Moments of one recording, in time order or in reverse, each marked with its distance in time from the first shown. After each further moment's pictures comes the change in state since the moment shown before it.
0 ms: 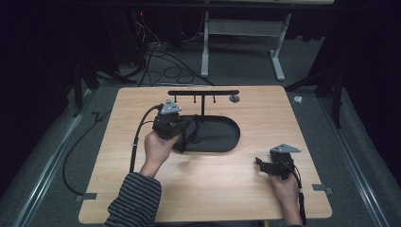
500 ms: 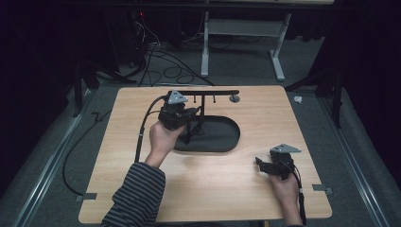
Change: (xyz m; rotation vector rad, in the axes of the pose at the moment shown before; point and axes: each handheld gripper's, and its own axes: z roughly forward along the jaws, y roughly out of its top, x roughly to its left) left arm 0.003 0.027 0.014 -0.010 0.009 0.024; right arm 0.000 0.000 0.000 0.001 0.000 0.001
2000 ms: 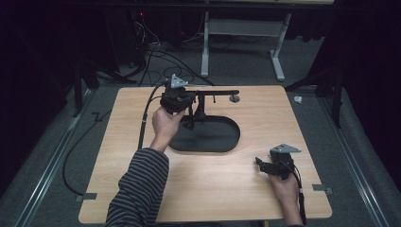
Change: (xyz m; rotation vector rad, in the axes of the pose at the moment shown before) left arm 0.029 0.023 0.023 -0.017 0.114 -0.031; right arm 0.000 0.000 0.000 0.000 0.001 0.000
